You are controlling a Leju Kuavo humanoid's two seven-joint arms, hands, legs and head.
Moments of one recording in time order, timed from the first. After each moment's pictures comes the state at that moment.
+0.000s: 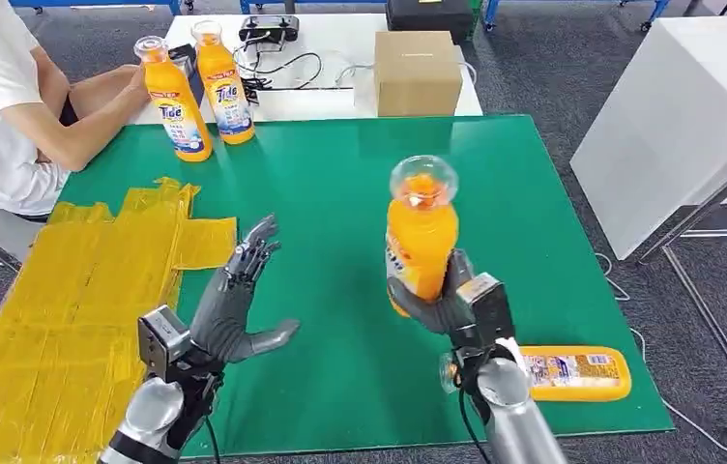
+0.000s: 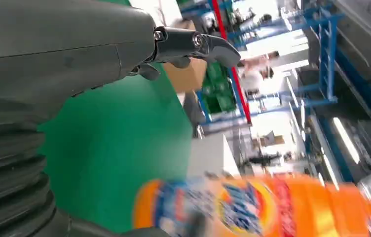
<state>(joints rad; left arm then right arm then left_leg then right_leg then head) -0.14 -0.05 -0.37 -1.53 -0.03 -0.07 -0.43 -0.15 0.07 0.24 -1.43 0.03 0.09 -0.41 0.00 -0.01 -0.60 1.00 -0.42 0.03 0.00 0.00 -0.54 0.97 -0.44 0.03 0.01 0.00</state>
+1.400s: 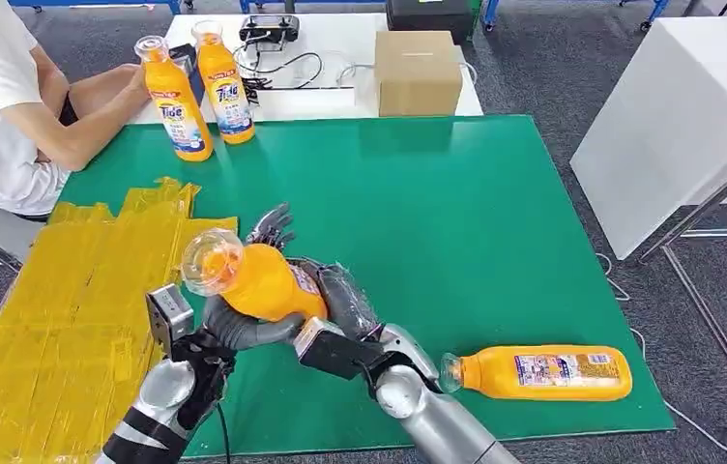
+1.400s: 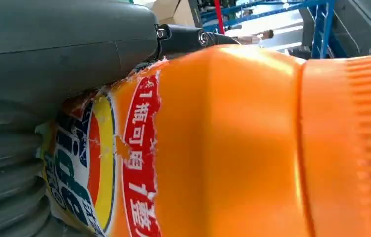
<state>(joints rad) -0.23 -0.05 -0.42 -1.42 0.06 -0.11 -0.43 -0.32 0.16 0.66 -1.21 0.34 -0.06 -0.41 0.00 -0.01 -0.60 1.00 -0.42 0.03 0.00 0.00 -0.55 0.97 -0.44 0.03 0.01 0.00</state>
